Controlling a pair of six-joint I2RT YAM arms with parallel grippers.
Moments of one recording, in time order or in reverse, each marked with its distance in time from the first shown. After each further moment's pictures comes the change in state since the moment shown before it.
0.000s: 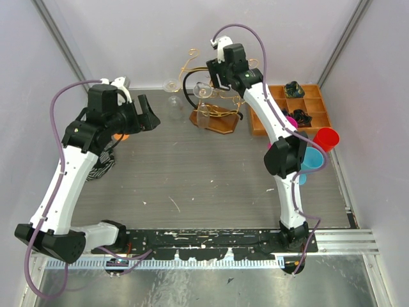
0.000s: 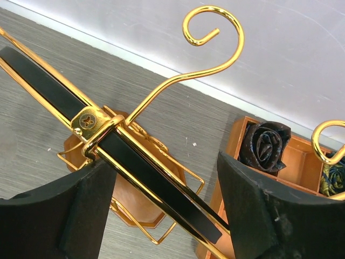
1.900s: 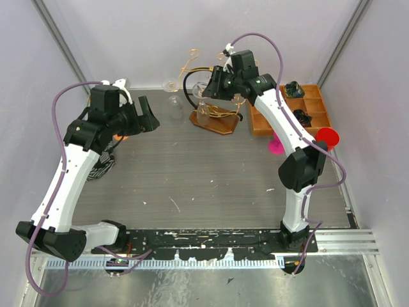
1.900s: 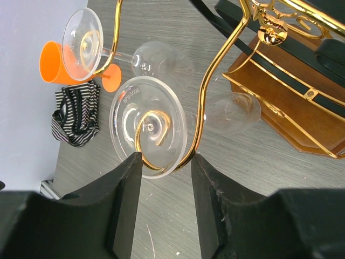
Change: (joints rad) left arm 0.000 0.015 0.000 -0.041 -0.031 -0.011; right arm 0.005 -0.278 -0.327 -0.053 -0.441 0.623
